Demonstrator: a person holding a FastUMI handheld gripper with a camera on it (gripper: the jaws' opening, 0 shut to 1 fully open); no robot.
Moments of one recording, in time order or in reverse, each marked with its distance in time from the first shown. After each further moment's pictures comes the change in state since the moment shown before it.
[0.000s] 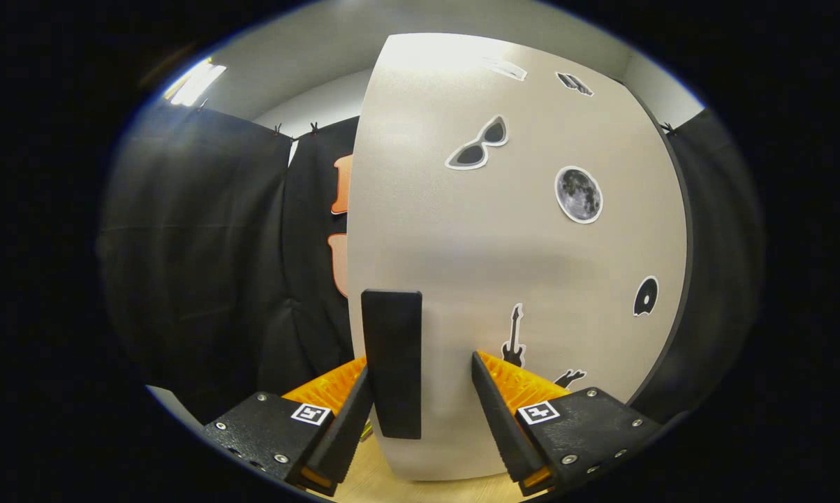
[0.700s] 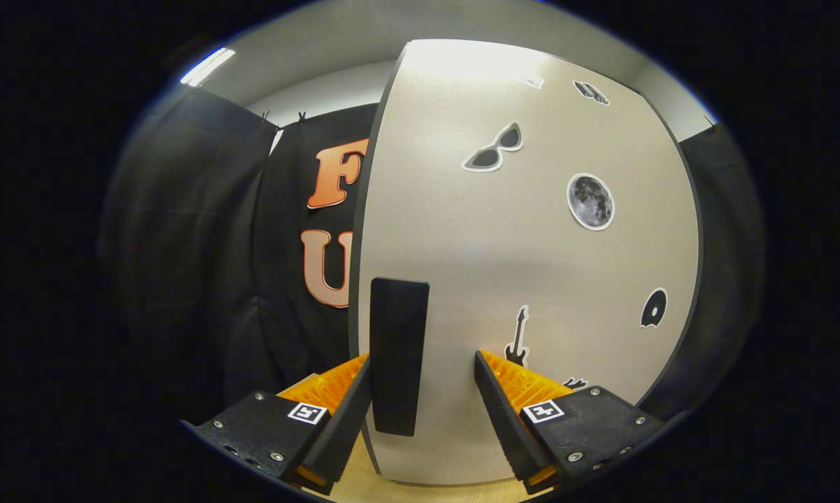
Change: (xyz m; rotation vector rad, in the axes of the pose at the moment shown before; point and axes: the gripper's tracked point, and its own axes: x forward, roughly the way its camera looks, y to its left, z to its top) arm 0.030 -0.001 0.003 -0.049 -0.017 -0.128
